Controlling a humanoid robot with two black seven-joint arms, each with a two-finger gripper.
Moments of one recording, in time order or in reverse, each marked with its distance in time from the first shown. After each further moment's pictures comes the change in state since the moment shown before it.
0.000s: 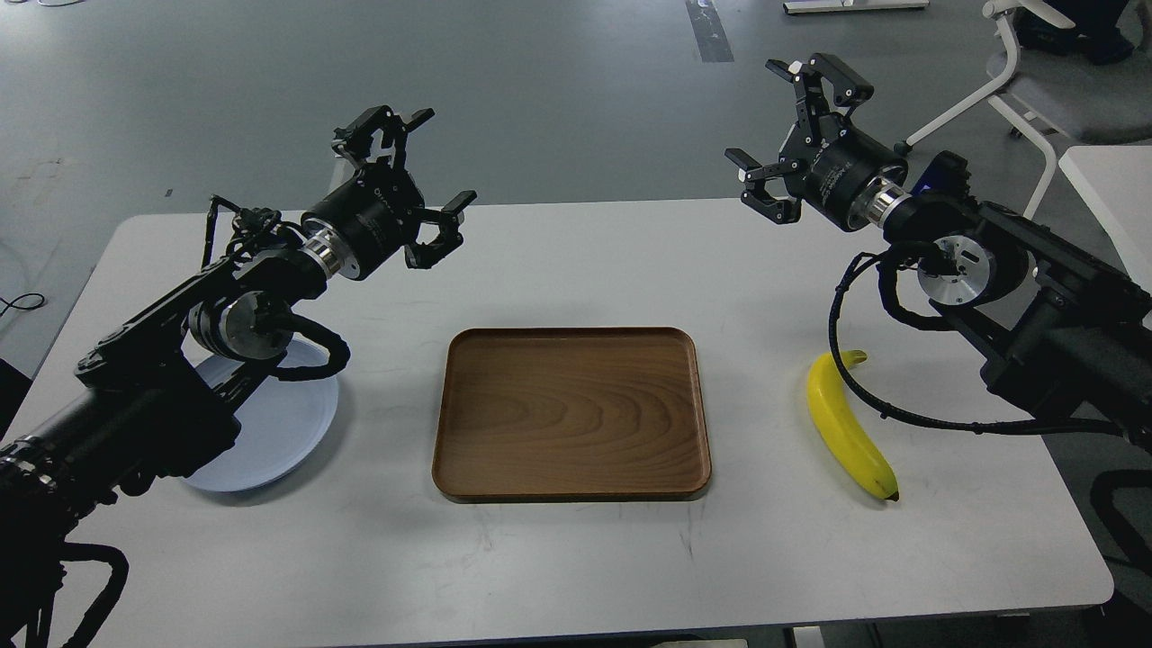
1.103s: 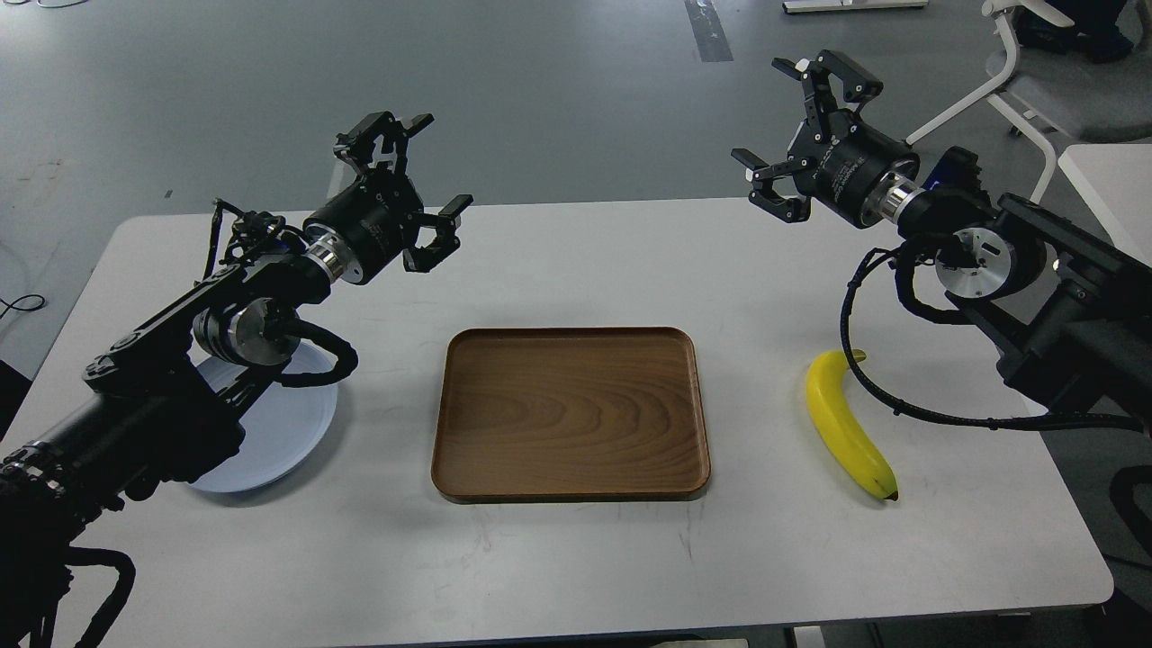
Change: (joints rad) left arm 0.010 -0.013 -0.014 0.006 0.056 0.045 -0.020; right arm 0.011 -0.038 -0.013 0.014 0.022 0.014 -0.026
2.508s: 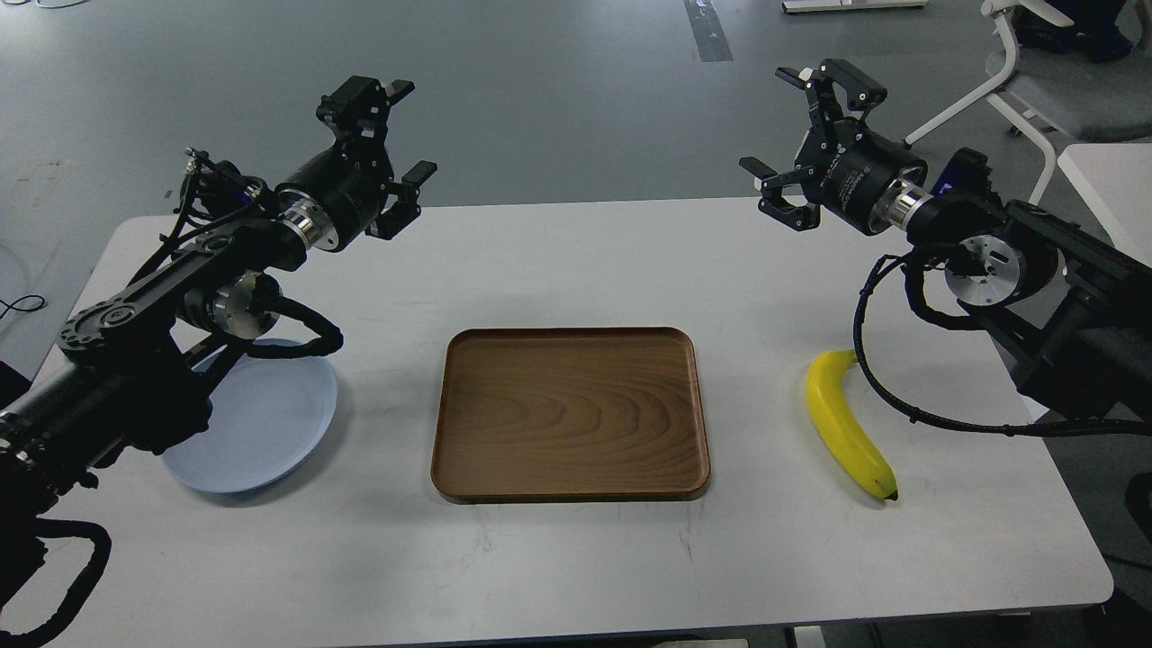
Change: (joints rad) left arm -0.071 0.063 0.019 0.006 0.391 0.143 -0.126; right arm -0.011 -0.025 -0.012 0.017 -0.053 0.002 0.011
